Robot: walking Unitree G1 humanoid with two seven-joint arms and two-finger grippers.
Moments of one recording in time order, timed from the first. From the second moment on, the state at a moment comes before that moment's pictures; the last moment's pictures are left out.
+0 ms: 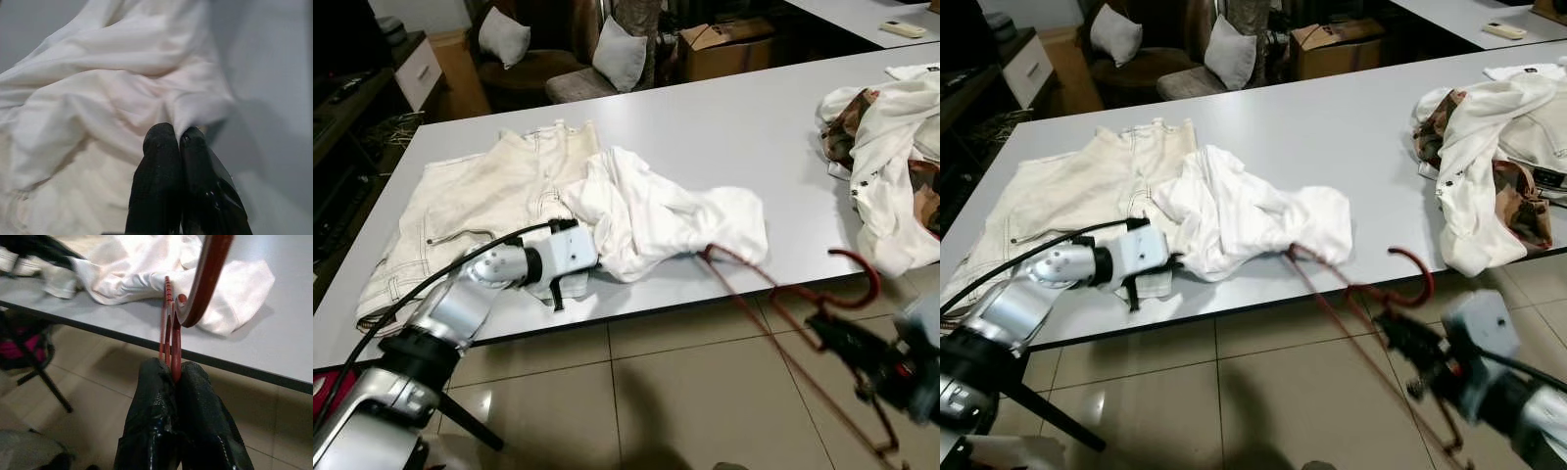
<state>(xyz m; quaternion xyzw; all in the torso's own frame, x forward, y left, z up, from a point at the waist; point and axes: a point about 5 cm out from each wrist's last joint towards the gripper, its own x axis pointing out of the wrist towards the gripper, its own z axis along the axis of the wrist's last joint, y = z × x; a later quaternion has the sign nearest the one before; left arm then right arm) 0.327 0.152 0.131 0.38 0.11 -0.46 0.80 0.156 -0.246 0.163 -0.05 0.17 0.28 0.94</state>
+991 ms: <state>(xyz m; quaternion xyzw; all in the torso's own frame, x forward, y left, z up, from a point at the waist) 0.361 0.161 0.165 0.36 0.03 -0.31 0.88 0.177 -0.240 0.171 -0.05 0.15 0.27 0.95</state>
